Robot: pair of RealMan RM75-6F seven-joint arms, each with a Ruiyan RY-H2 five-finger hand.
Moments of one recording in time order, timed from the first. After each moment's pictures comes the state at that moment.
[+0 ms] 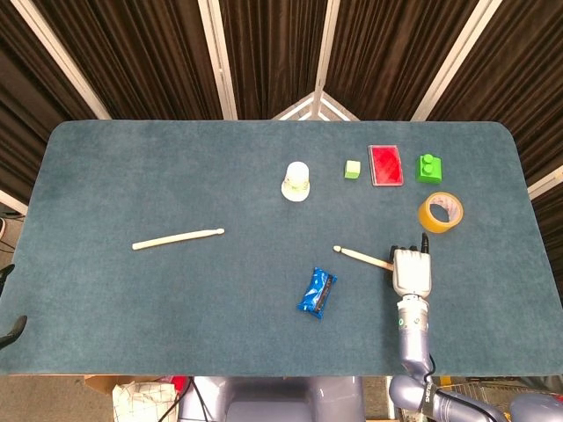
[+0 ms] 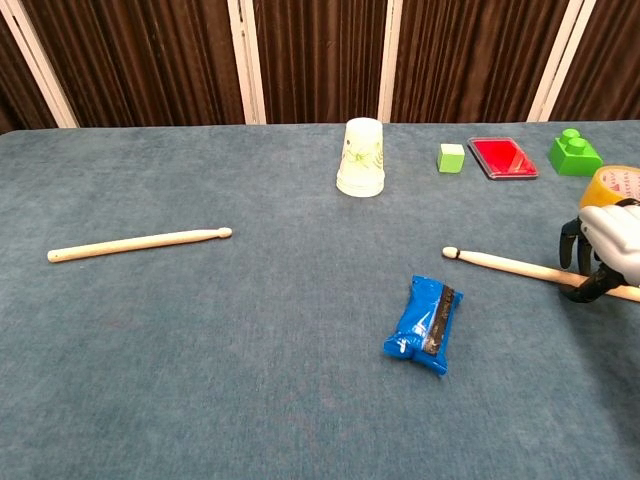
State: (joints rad) left arm 0.05 -1.10 -0.04 -1.69 1.45 1.59 0.23; right arm 0.45 -1.83 0.24 -1.22 -0.96 1.29 -0.66
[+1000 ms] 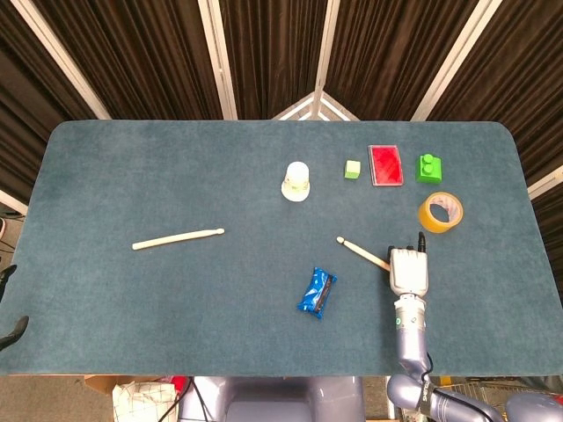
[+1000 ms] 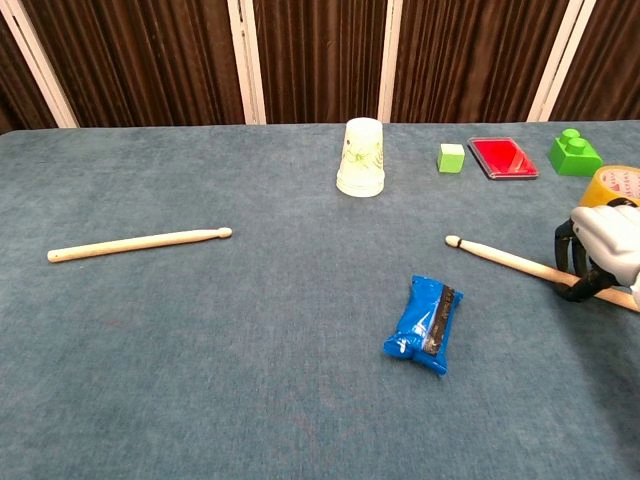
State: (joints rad) left arm 0.05 -1.10 -0.04 -1.69 1.45 1.59 0.22; right arm 0.46 -1.84 0.24 -1.20 -0.98 1.28 -0.67
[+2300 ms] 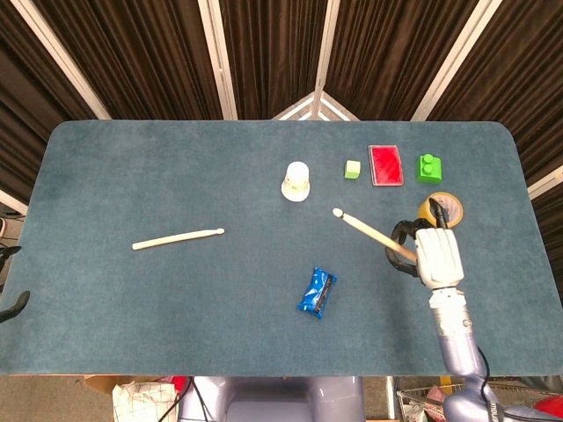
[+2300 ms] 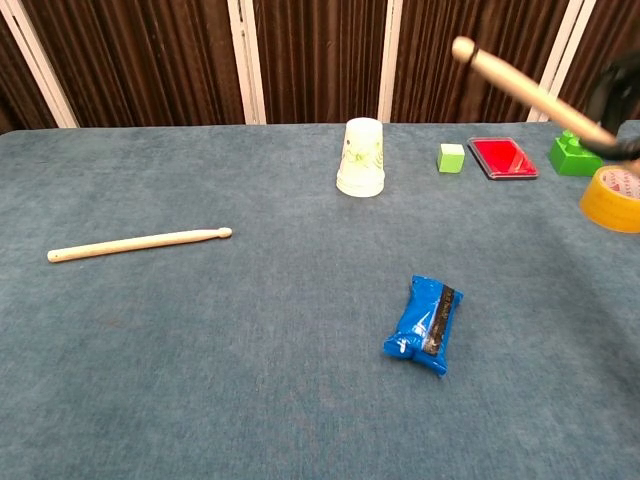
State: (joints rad) left arm -0.05 -1.05 -0.12 -1.67 1.37 1.44 0.10; right arm 0.39 -1.38 0.27 -1.70 -1.32 1.36 -0.20
